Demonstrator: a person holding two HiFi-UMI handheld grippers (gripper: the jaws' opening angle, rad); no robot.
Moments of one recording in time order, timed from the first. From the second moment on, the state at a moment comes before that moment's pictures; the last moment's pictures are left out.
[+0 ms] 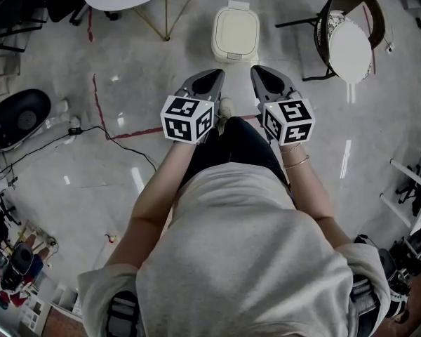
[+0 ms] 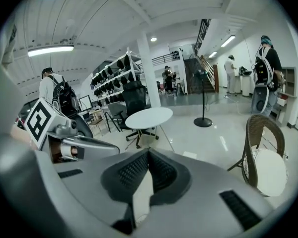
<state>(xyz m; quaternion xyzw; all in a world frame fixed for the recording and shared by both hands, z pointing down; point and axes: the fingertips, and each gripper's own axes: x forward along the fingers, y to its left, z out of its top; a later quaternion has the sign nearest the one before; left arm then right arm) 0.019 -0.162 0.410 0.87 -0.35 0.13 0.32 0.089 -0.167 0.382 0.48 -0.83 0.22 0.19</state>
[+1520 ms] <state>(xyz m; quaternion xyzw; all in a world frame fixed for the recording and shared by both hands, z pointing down) 0.040 -0.166 0.695 0.83 -0.33 0.25 0.37 0.081 -0.174 0.694 0.42 -0.78 0.36 0.28</state>
